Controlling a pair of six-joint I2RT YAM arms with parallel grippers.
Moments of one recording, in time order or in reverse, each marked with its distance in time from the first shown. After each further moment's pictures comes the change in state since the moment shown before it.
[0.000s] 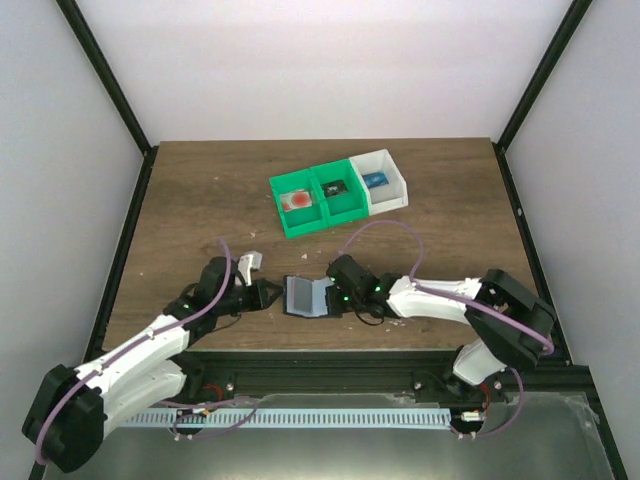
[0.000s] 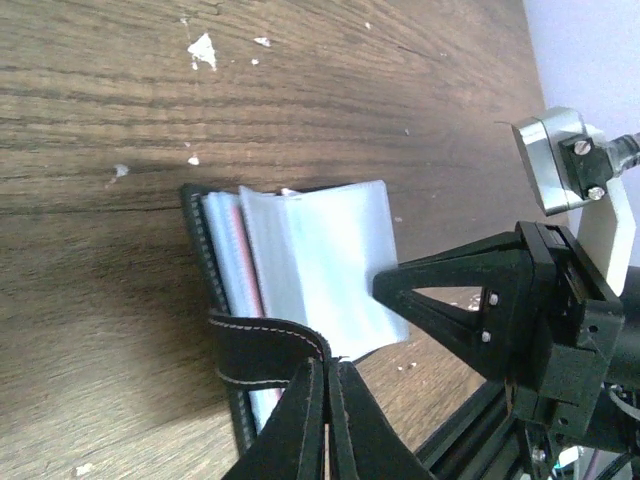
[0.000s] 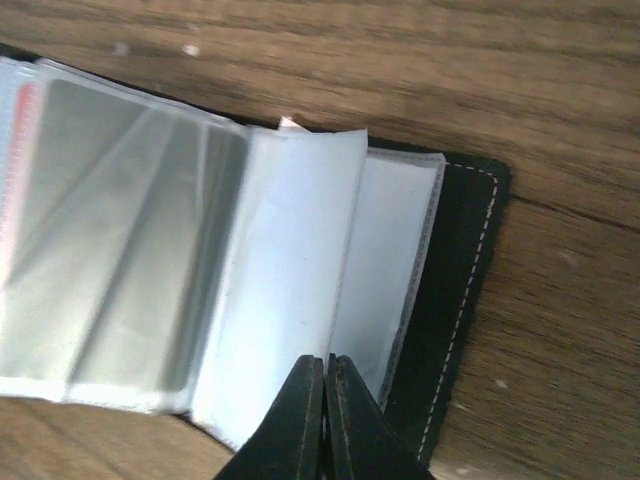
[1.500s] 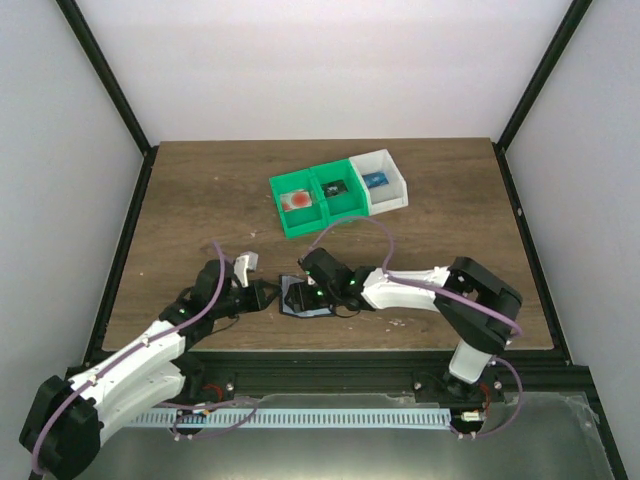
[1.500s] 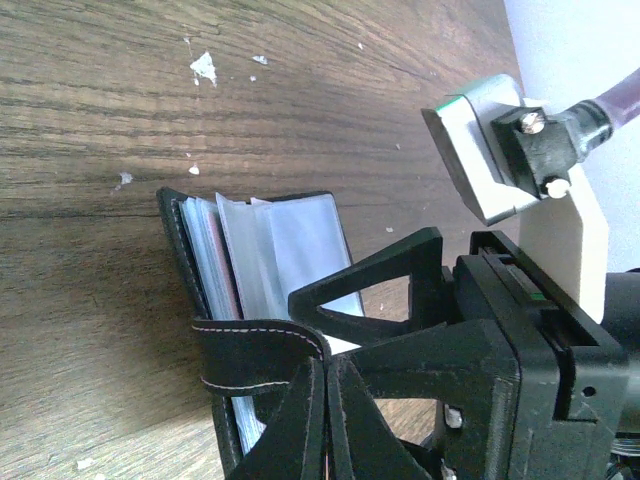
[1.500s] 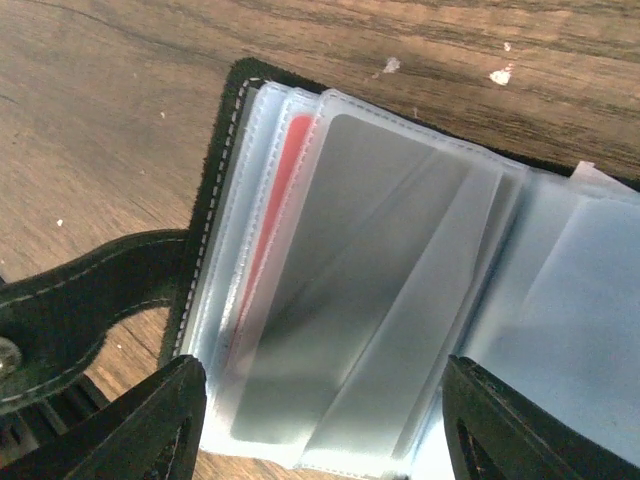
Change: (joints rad) left arm 0.000 -0.066 -0.021 -0.014 -0.024 -0.023; right arm 0.054 0.171 0.172 0.083 -0.166 0.035
